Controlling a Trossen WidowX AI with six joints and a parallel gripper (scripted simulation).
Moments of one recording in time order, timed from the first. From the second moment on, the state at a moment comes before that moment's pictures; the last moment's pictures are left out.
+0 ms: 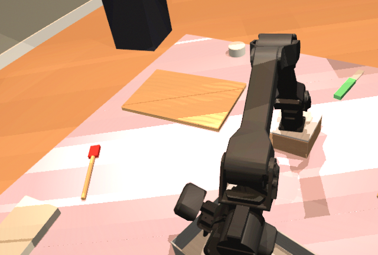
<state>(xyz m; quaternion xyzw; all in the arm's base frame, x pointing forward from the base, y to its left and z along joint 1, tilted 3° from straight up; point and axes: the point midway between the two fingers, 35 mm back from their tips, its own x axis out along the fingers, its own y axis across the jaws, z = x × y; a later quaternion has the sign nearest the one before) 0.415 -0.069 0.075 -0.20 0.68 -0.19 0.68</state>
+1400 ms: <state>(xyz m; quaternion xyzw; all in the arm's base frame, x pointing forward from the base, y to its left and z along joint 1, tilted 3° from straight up) 0.402 -0.116 0.072 0.10 0.70 -0.14 0.69</state>
